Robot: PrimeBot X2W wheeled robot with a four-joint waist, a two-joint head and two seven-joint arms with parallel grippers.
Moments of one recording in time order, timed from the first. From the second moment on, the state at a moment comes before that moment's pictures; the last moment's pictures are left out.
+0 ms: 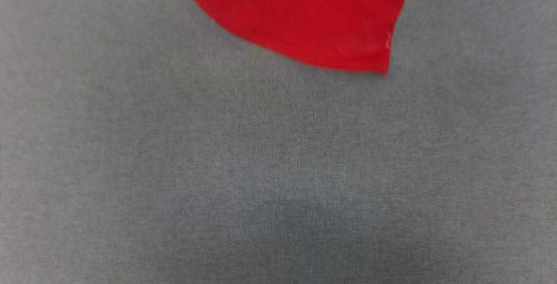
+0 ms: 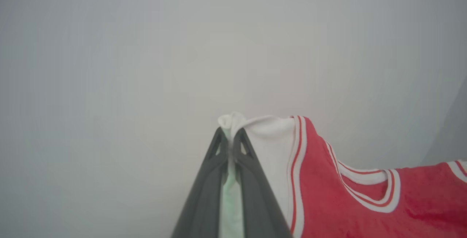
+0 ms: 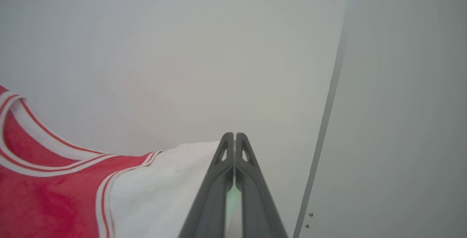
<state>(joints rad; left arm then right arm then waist) -1.88 0.28 -0.24 1.14 -0.43 -0.09 0.13 -1.80 -0.32 0.56 1.21 0.59 0.13 -0.23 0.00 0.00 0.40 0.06</state>
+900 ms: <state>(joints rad) -1.78 0.28 -0.35 1.05 -0.66 -0.13 -0.04 -1.71 -0.31 0.08 0.95 0.07 0.13 -0.26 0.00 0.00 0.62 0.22</state>
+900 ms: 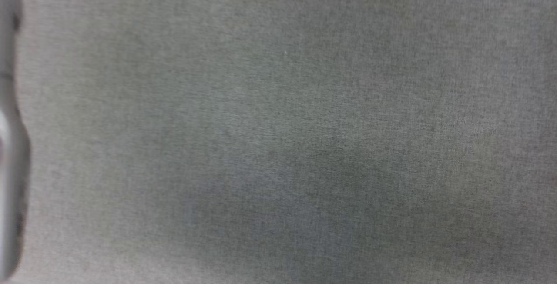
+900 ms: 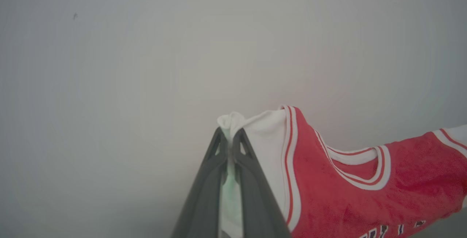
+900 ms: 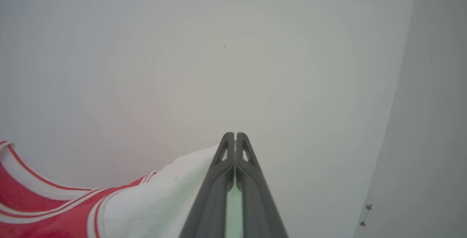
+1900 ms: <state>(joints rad) -0.32 0.65 -0.57 0.12 -0.94 0.08 0.03 -0.29 -0.64 0.29 0.24 0.58 0.13 -0.24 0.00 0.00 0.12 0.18</state>
